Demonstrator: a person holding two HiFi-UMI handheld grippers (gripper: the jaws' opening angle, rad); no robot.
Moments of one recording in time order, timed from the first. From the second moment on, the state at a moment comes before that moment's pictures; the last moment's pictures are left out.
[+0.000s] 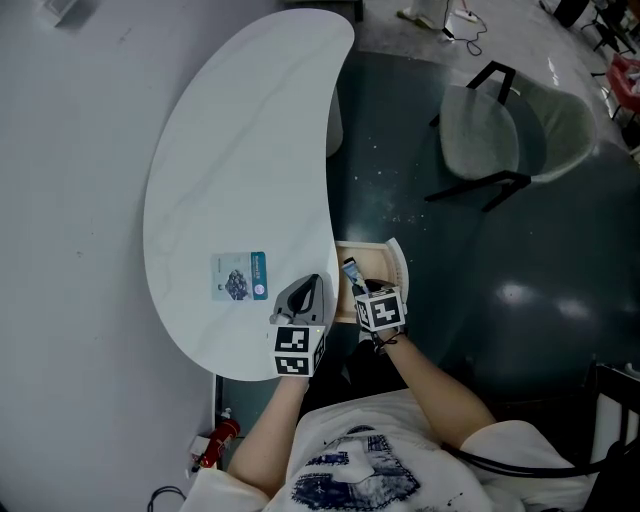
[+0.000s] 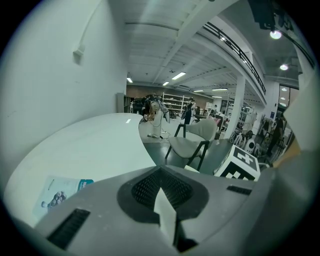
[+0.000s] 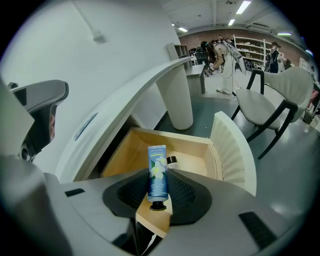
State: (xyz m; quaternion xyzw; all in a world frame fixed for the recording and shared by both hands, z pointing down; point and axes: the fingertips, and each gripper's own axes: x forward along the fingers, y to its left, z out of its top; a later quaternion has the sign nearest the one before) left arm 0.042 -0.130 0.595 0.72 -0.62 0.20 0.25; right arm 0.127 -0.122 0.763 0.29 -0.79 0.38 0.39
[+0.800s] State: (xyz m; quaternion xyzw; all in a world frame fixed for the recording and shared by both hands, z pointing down) left arm 0.019 -0.127 0.612 0.70 -0.63 0.20 0.27; right arm 0.101 -0.112 0.806 0.25 -0.79 0.36 0.43
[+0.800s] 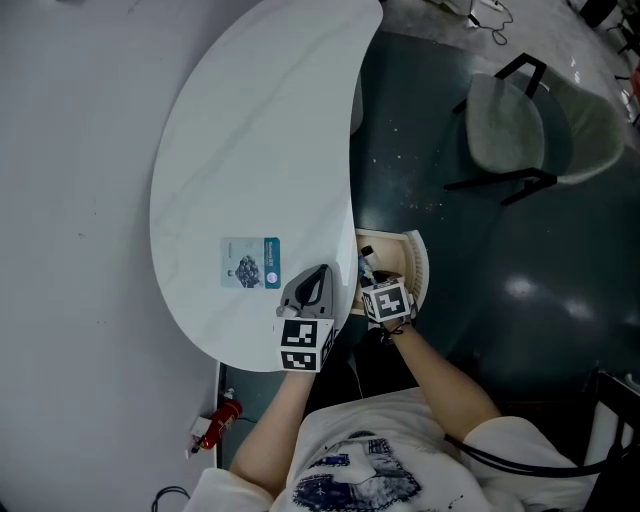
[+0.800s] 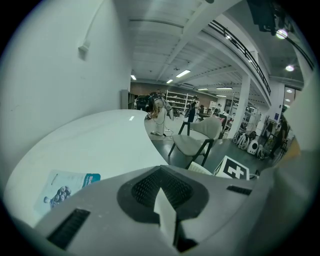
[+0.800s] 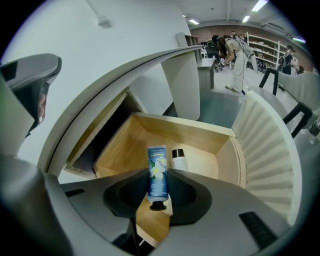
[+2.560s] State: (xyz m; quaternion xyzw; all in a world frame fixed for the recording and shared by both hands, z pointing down) left arm 0.021 -0.126 0.623 0.69 -0.63 0.21 0.28; right arm 0.101 -0.110 0.844 0.24 -0.73 0.42 0.48
